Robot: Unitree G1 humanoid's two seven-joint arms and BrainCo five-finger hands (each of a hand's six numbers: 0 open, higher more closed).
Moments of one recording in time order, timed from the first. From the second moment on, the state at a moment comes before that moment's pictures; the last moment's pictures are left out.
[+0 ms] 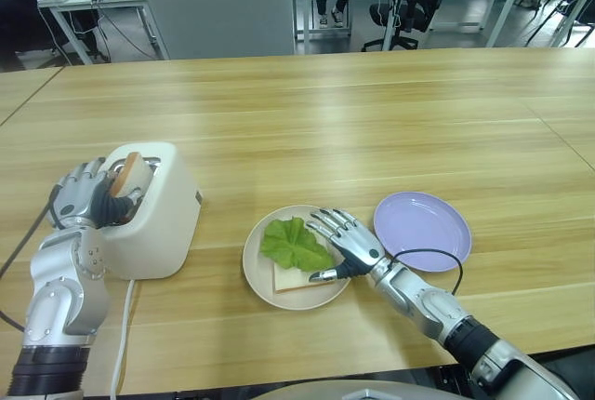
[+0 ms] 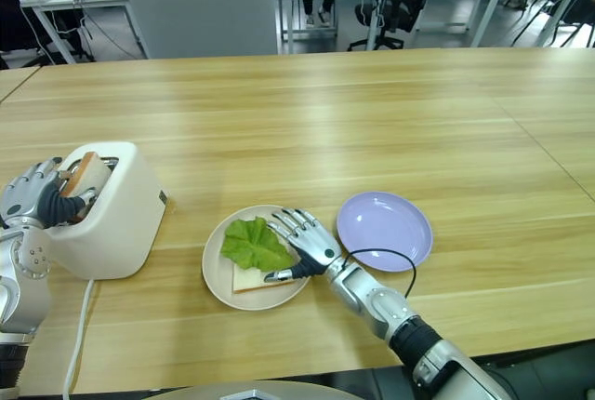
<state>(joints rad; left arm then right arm) 0.04 0.76 0.21 -0.12 0.77 0.32 -0.16 -0.22 -0.41 0.68 0.32 -1.05 -0.23 -0.44</state>
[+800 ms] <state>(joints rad) -0.13 0.76 0.31 -0.38 0.48 -0.04 -0.06 -0.03 -0.59 0.51 0.00 -1.11 -0.30 -0.63</state>
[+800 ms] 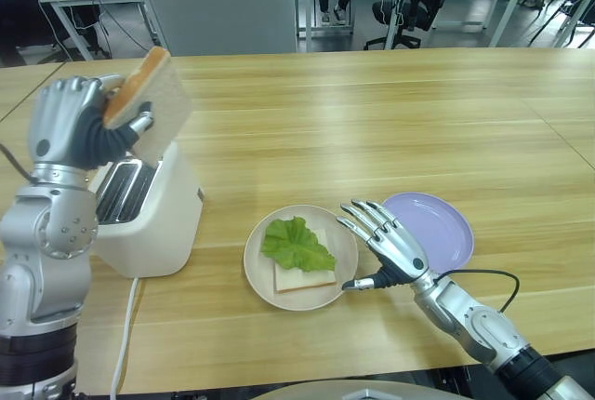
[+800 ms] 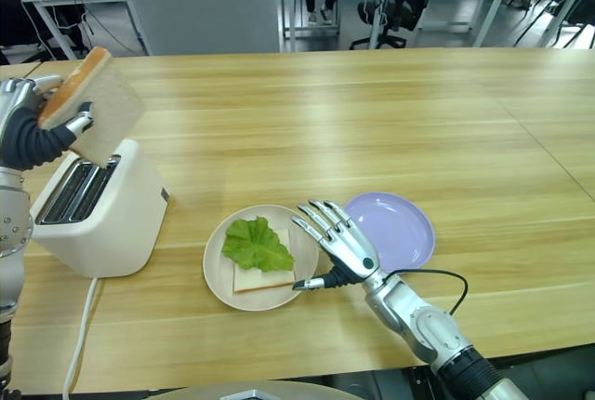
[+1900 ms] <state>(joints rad) -0.43 0.42 -0.23 0.54 0.00 -0.23 -0.84 -0.14 -0.53 0.66 0.14 -1.24 -0.45 -0.51</state>
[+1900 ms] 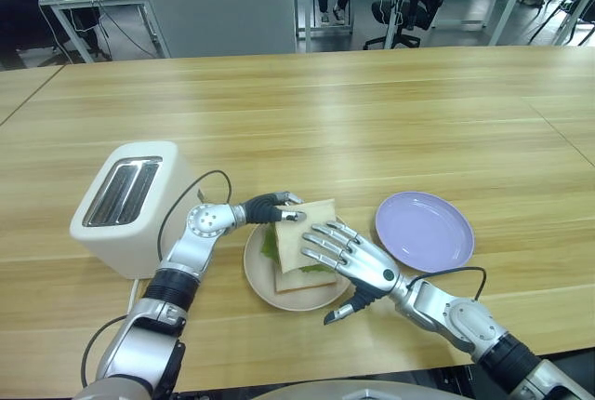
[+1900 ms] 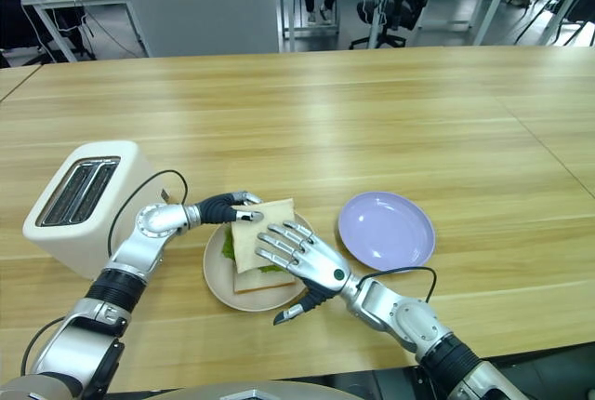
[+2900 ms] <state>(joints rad) -0.57 0.51 -0.44 0.71 0.66 -0.62 -0.23 -0.19 -0.49 0.69 0.24 -1.05 -0.51 -0.21</state>
